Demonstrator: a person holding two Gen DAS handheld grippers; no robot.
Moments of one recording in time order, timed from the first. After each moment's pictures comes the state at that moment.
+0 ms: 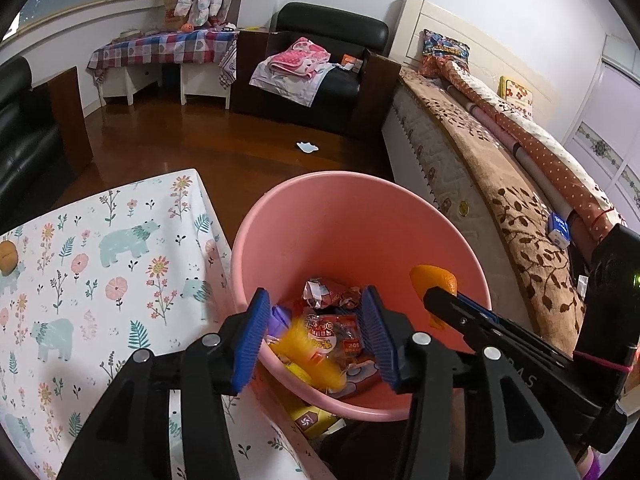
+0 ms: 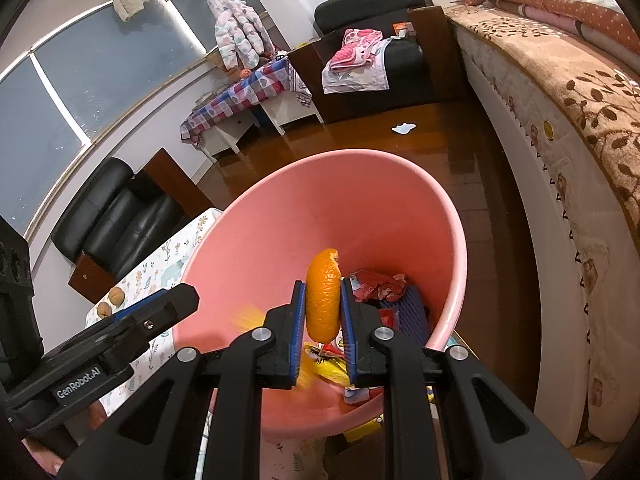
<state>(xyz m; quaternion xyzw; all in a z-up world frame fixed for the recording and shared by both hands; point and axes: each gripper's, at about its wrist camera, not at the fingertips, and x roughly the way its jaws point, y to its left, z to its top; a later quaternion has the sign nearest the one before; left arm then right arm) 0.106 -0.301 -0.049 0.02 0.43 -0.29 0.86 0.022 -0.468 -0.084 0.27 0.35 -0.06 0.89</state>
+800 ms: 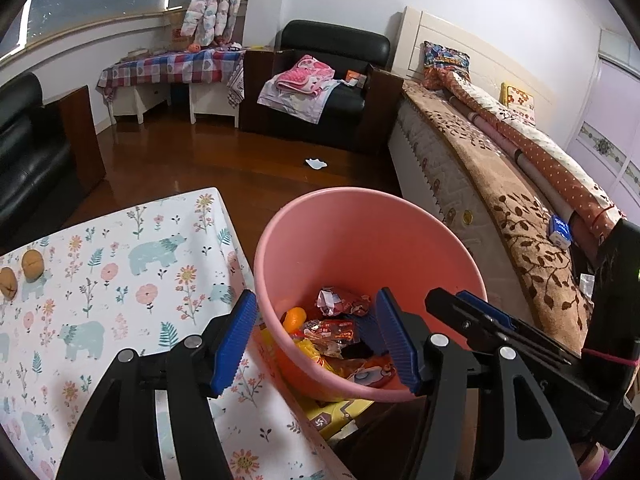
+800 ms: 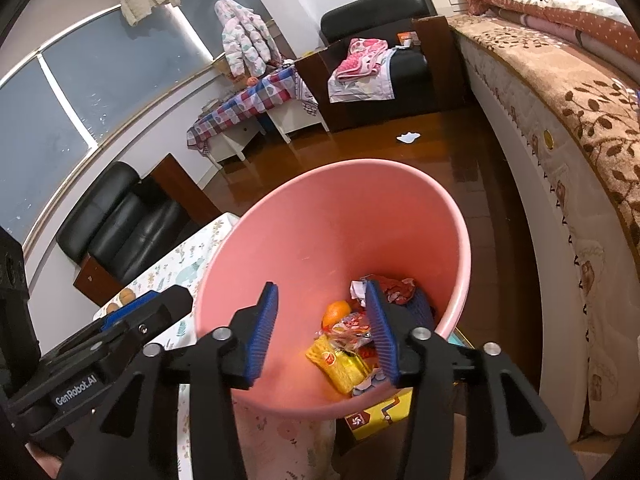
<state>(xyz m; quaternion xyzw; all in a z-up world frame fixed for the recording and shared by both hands) 0.085 -0.281 -0.027 0.03 0.40 -0.28 0.88 0.007 -0.454 -0.070 0.26 0.33 -0.05 0.90</state>
